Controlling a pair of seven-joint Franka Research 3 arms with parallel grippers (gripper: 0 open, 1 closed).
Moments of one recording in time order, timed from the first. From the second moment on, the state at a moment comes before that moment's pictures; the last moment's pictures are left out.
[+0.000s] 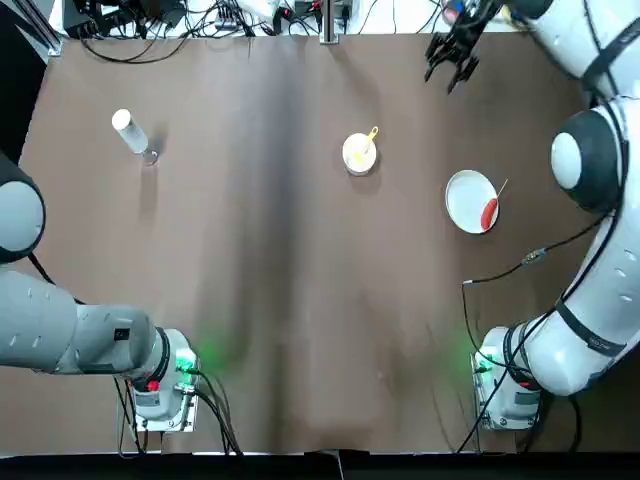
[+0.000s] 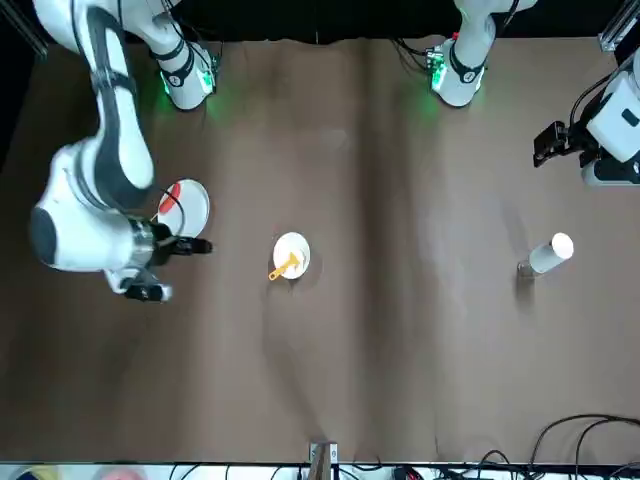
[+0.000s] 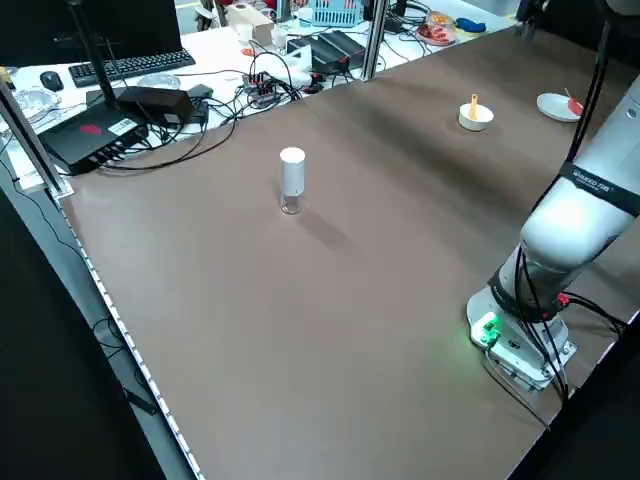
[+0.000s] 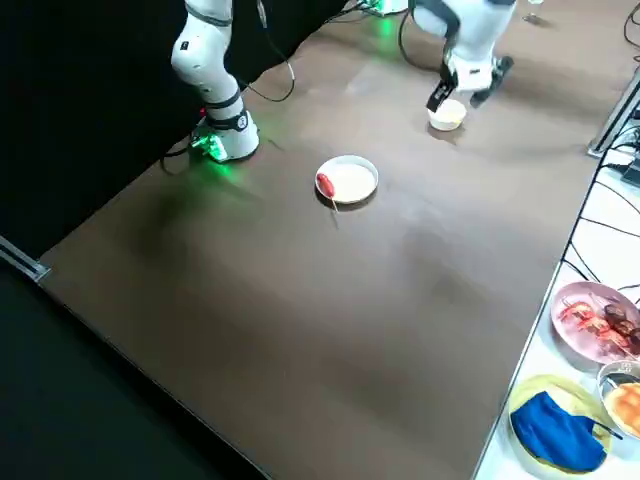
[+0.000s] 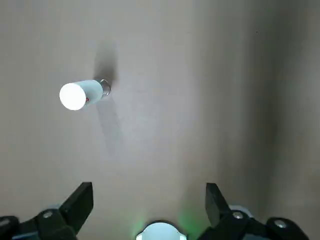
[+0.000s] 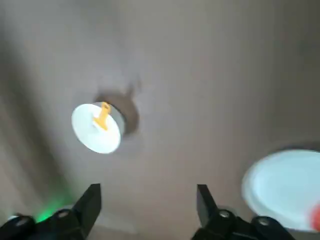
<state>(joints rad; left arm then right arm) 0.00 -0.01 -0.09 -1.55 0.03 1.44 -0.05 0.47 0.39 -0.37 -1.57 0.49 1.68 0.06</state>
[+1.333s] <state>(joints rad) 0.00 -0.01 -0.09 -1.55 0.03 1.44 -0.06 0.29 -0.08 -0.12 -1.70 0.03 1.51 0.06</state>
